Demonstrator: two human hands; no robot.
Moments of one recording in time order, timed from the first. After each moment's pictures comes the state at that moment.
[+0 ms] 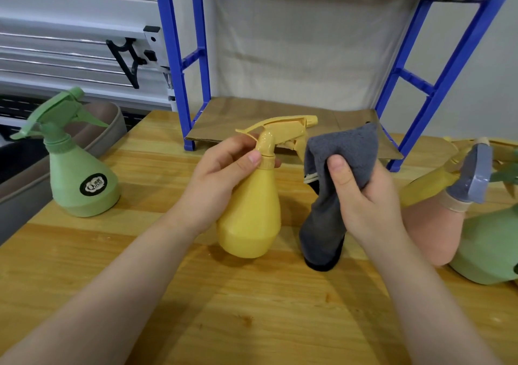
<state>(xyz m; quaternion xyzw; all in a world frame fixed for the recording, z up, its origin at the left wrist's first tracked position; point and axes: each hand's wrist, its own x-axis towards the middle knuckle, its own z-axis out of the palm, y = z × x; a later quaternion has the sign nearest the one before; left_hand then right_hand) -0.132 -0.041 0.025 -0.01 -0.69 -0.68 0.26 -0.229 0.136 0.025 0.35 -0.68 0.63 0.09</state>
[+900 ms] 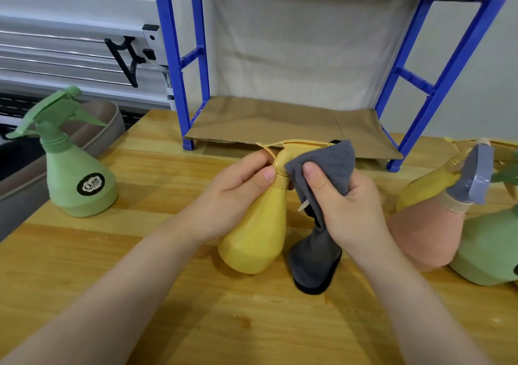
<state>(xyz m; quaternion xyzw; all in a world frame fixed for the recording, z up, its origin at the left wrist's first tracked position) -0.135 -0.035 0.018 -0.07 -0.80 -0.56 0.20 -0.217 0.124 0.021 0.30 -0.69 0.65 0.00</state>
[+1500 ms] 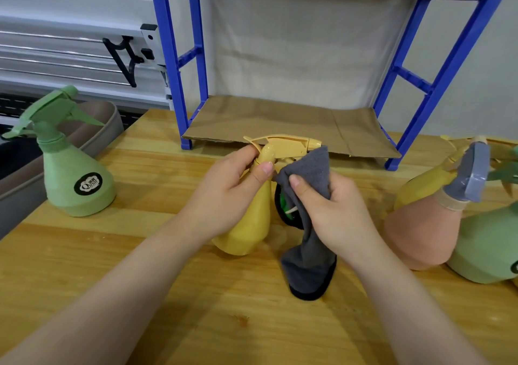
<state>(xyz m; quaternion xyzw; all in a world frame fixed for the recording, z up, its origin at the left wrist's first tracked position) -0.143 -0.040 0.009 0.01 -0.85 -0.44 0.28 -0.217 0.121 0.014 0.31 -0.75 0.58 -0.06</state>
